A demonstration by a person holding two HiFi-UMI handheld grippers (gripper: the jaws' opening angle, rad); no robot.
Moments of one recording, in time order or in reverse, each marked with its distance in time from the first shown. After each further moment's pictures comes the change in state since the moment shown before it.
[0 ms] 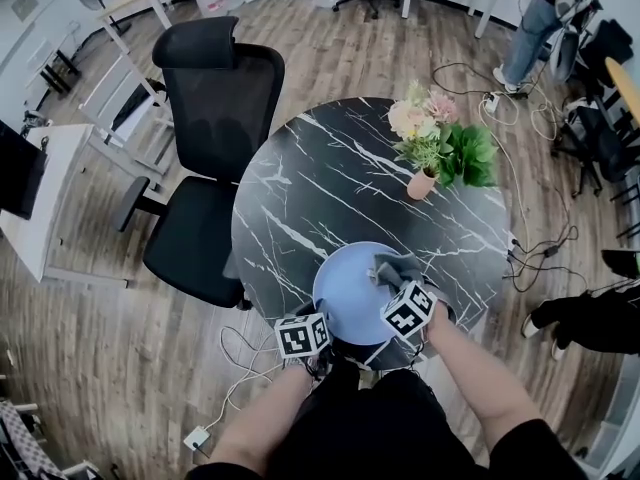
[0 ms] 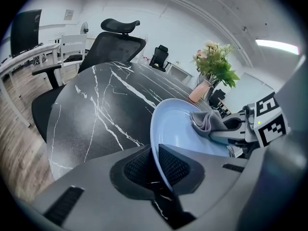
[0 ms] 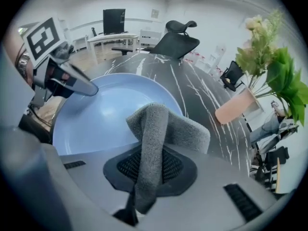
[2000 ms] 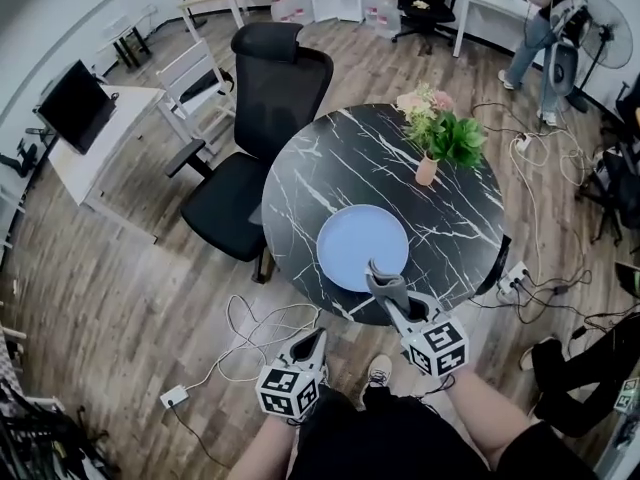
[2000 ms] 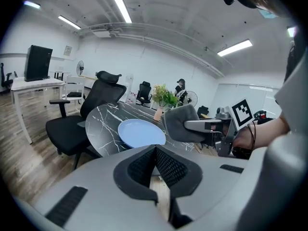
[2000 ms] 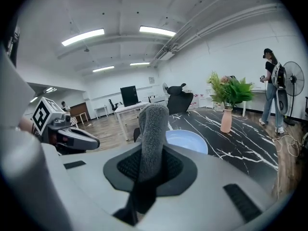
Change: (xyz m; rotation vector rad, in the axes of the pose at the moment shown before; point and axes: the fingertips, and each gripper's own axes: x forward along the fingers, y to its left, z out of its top) left arm -0.221 -0.138 -0.124 0.173 -0.431 -0.060; right arm -0.223 0.088 -0.045 0.251 -0.751 0.281
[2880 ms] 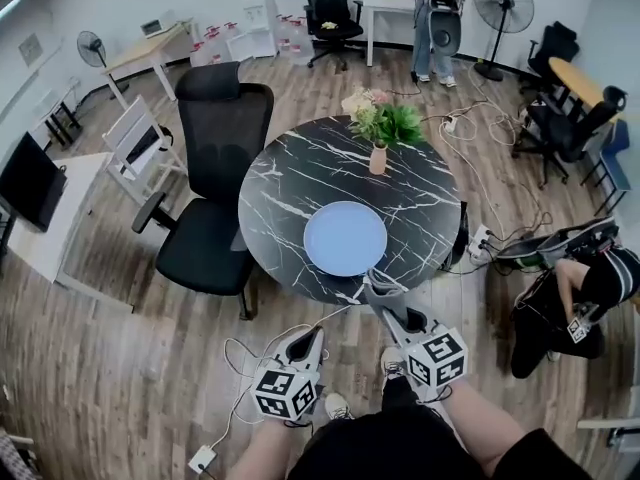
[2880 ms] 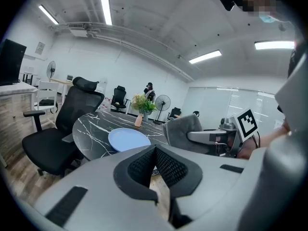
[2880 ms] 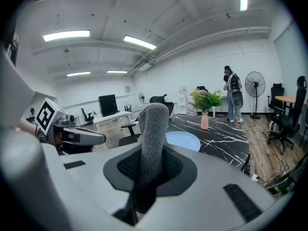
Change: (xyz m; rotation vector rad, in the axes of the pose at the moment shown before) left arm -0.077 0.022 0.024 0.138 -0.037 -0.315; right arm -0.055 0.114 -0.002 0.120 -0.111 -0.326
